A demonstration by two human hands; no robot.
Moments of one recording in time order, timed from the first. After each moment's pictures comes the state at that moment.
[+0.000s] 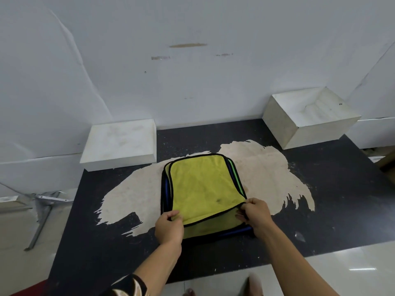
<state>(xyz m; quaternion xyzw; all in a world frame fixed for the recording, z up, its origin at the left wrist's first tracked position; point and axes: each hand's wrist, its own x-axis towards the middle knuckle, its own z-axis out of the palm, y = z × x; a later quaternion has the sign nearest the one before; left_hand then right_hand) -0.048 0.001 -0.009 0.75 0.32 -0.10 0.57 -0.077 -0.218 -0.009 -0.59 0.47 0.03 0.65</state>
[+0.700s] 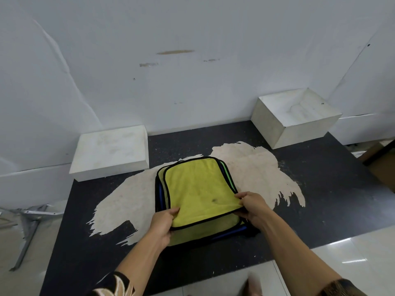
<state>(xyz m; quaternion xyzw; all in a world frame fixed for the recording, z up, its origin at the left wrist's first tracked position) -0.012 0.015 0.005 0.62 0.30 -0.30 0.66 -0.064 -0.230 0.014 -0.56 0.49 0.07 0.67</state>
